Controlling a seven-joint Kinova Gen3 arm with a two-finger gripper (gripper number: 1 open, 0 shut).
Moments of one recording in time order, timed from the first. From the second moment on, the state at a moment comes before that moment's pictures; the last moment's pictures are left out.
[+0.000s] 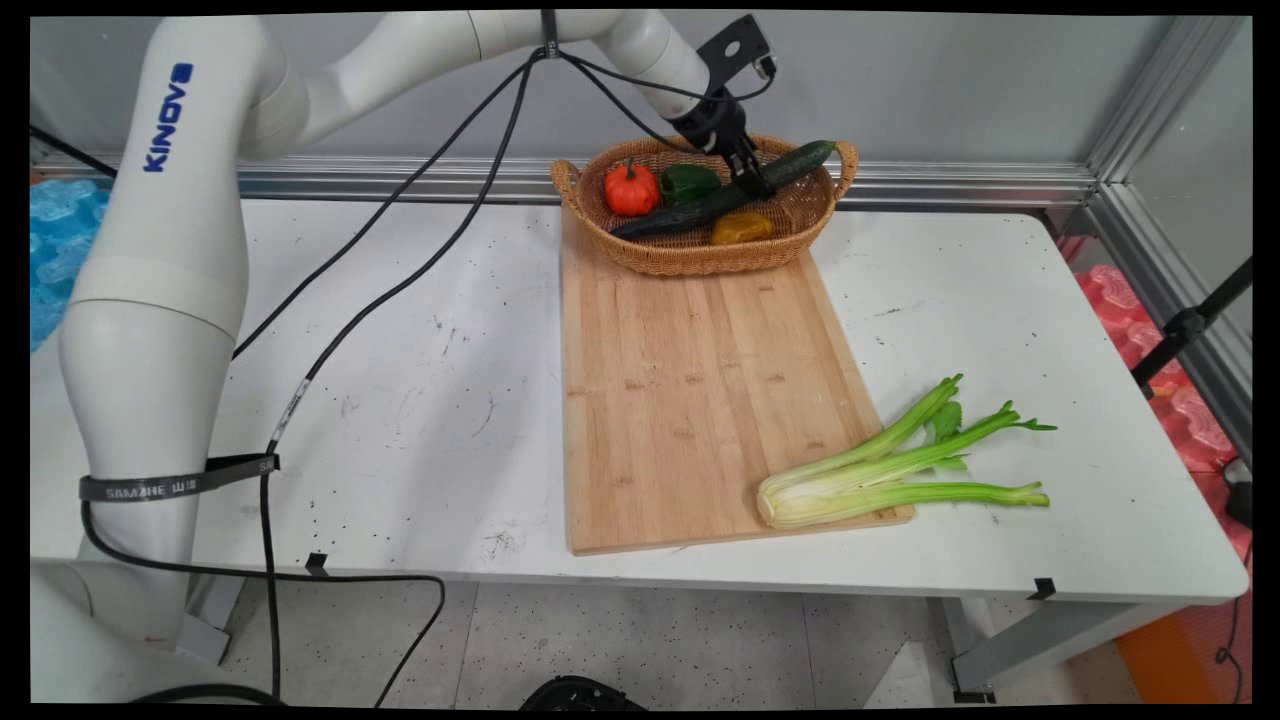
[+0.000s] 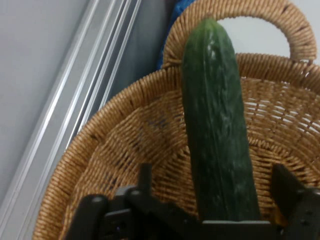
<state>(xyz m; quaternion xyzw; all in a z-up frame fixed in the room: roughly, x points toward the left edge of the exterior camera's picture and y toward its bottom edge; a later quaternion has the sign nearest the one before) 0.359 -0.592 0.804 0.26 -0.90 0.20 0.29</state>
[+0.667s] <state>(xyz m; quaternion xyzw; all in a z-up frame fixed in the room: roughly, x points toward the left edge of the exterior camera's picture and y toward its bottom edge) 0.354 -0.593 0.803 0.26 -0.90 0.20 0.29</state>
